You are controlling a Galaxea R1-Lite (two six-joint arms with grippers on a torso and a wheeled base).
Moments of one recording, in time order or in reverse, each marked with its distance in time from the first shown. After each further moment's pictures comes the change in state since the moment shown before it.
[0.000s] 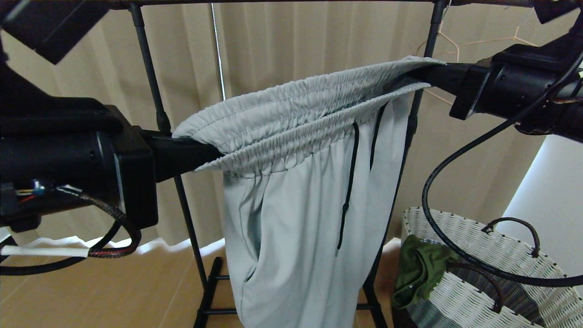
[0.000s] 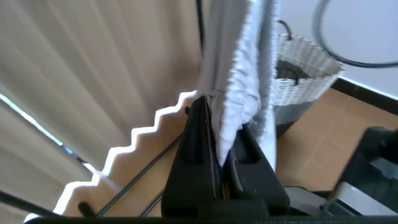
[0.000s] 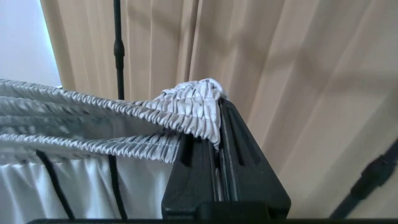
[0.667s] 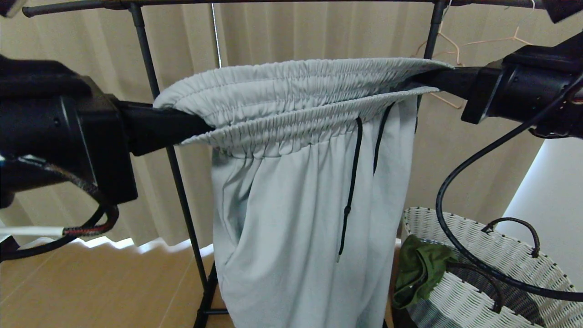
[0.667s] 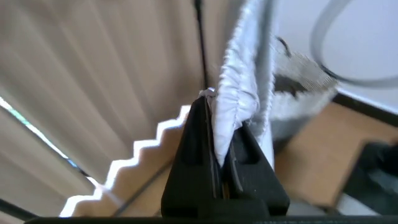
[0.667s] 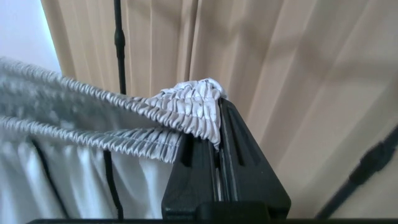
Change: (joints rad) left arm 0.009 -0.009 -0.060 -0.010 0.018 0.001; right arm 0.005 -0.048 -0.012 0.112 -0.011 -0.003
